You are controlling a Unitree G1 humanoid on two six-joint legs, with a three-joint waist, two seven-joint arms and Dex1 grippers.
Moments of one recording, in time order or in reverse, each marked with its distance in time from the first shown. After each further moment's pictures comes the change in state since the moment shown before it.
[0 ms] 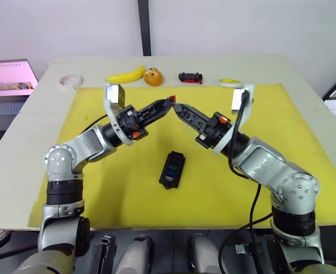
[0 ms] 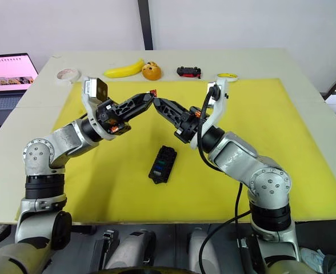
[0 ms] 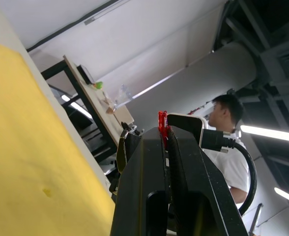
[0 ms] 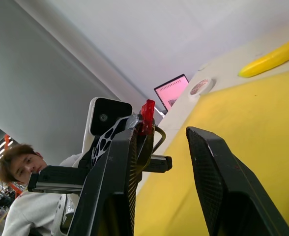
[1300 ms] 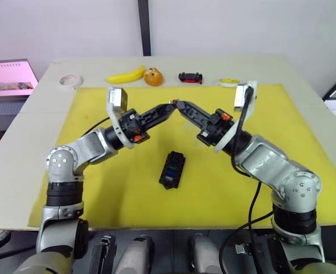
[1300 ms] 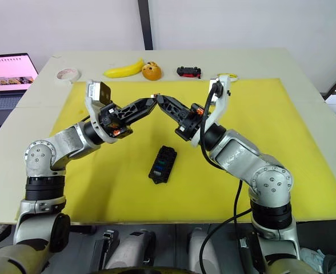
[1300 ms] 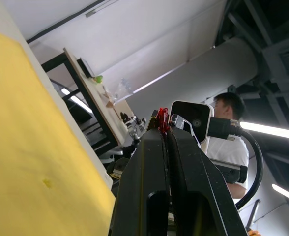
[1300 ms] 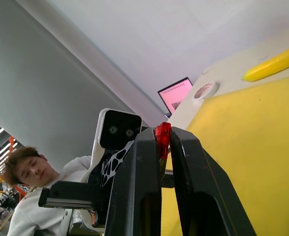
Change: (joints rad) left arm 0.017 0.008 -0.030 -0.006 -0.001 -0.003 -0.012; right arm -0.013 -0.008 -0.008 0.005 0.029 -0.009 -0.001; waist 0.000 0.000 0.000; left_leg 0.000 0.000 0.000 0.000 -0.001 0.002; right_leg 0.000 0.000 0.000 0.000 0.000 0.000
